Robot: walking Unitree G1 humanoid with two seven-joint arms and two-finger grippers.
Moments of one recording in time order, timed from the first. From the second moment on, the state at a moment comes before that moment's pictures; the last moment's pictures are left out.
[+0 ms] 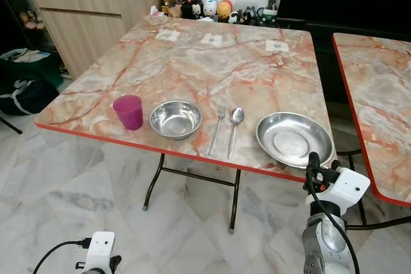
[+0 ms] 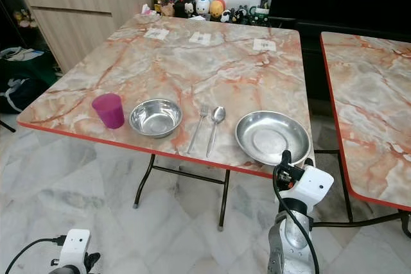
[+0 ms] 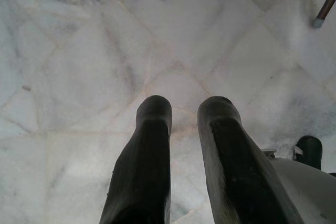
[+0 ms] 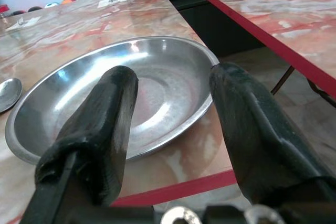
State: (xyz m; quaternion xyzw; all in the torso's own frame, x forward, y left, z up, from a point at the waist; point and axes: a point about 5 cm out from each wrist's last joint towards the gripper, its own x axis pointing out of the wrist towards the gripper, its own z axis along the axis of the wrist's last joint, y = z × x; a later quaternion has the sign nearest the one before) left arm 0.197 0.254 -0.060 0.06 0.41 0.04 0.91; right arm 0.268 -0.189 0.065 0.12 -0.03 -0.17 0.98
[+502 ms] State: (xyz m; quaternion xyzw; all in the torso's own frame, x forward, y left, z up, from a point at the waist) left arm 0.195 0.259 -0.060 0.07 0.41 0.05 0.91; right arm 0.281 -0.177 0.080 0.12 -0.05 -0.14 0.98
